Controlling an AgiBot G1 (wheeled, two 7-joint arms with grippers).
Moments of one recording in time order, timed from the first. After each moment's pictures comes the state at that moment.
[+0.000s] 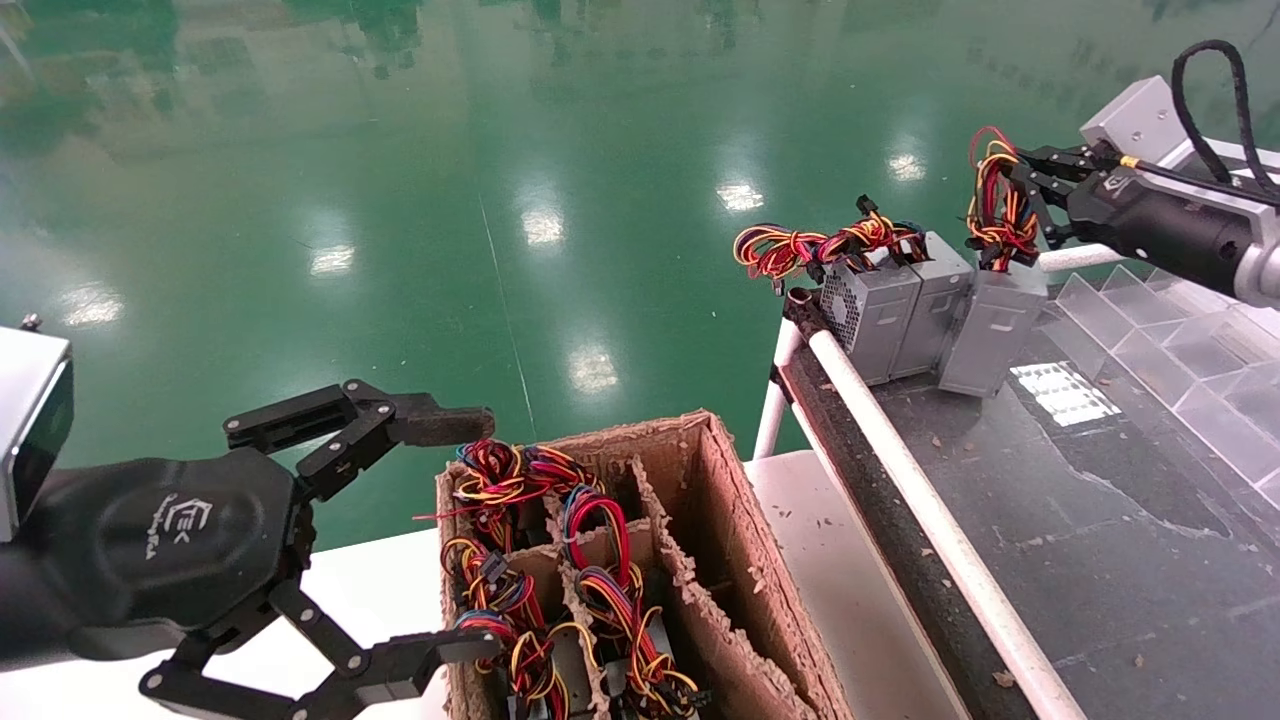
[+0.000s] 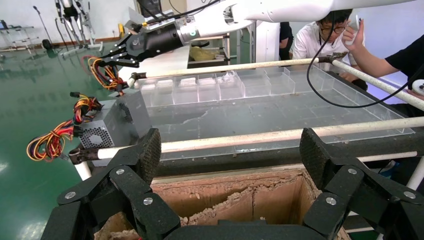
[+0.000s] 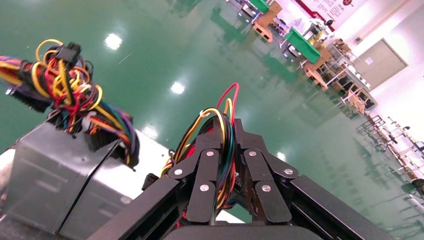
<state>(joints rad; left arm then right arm) -1.08 0.60 0.30 -1.28 0.72 1.49 -0.18 1.77 -0.99 -0.50 0.05 -1.09 -0.85 -0.67</state>
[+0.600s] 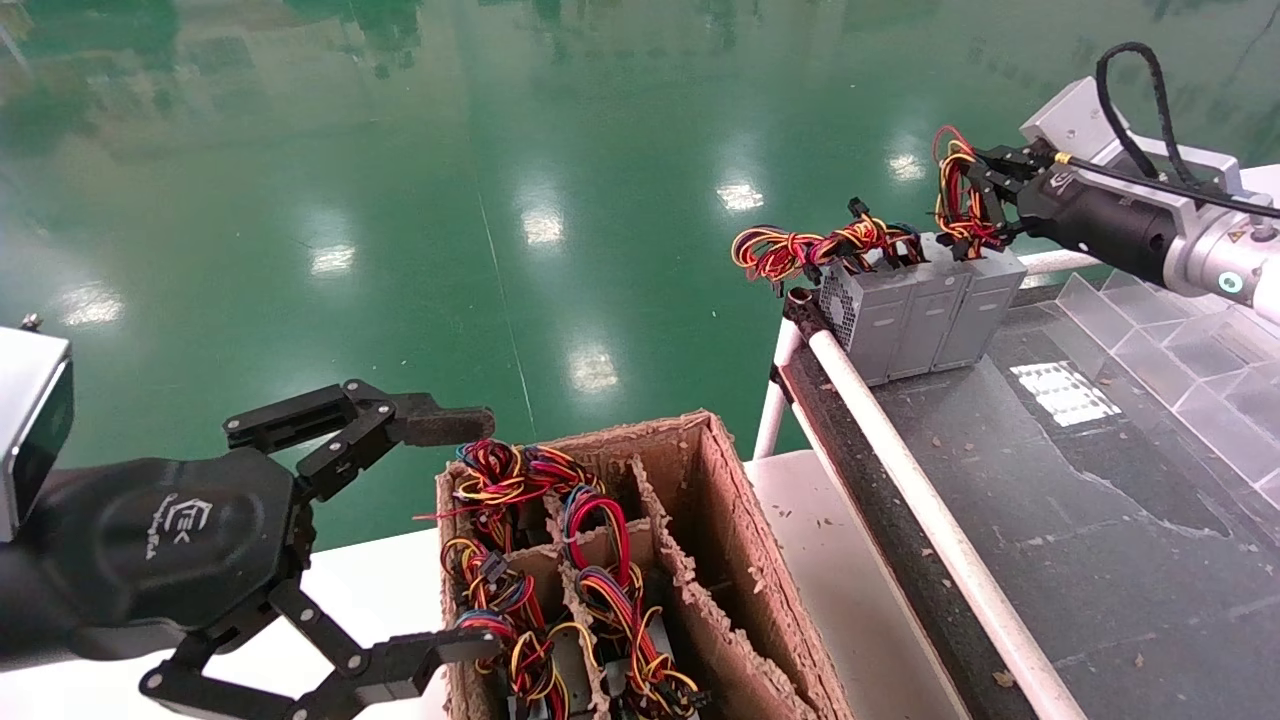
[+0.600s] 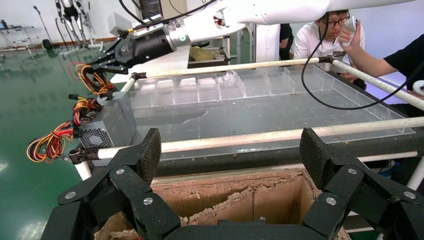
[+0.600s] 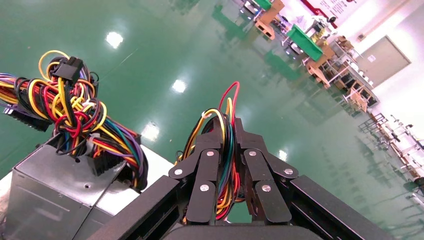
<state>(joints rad) -1.08 0.60 0.30 -1.28 0.72 1.49 -0.18 1.78 -1.06 -0.50 0.01 -1.09 -0.80 -0.69</state>
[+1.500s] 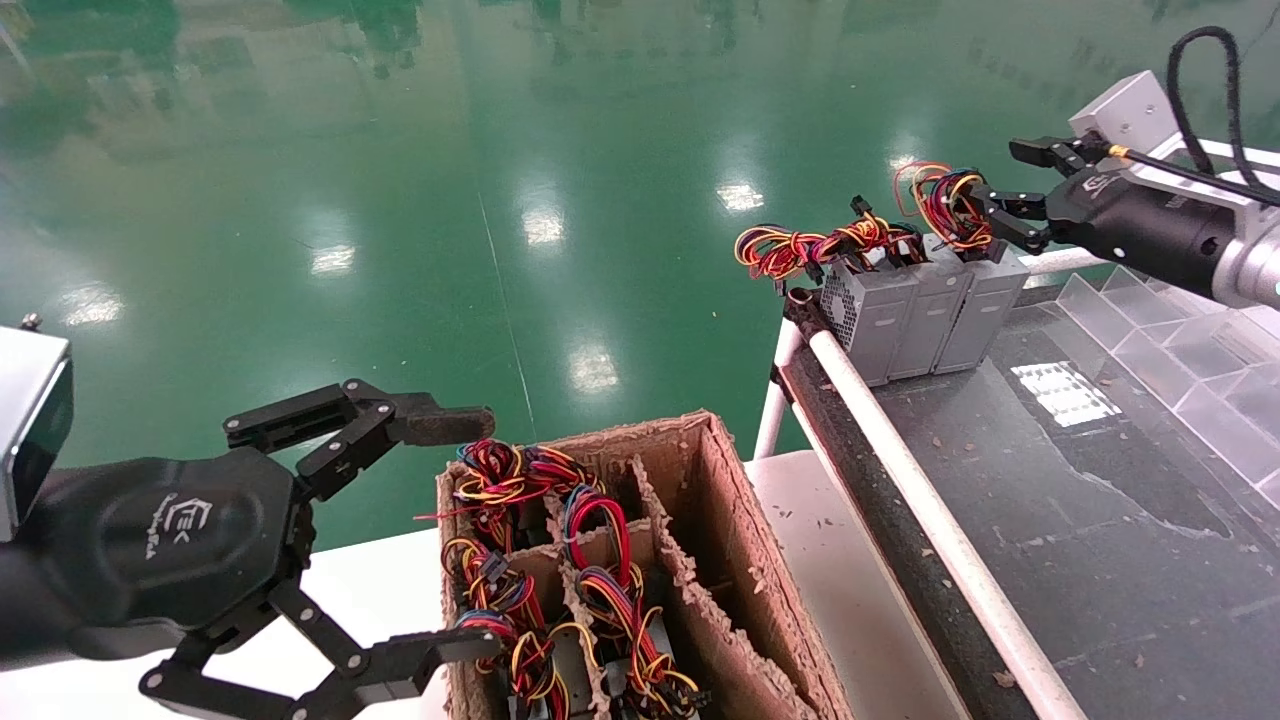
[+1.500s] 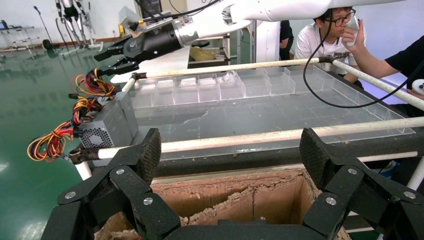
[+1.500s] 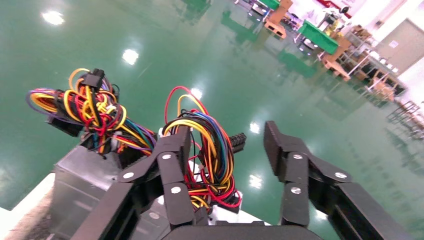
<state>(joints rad) -1.08 0.60 0.30 -1.28 0.72 1.49 -0.18 1.79 -1.01 -0.51 -0.02 -1.10 -0.89 -0.60</state>
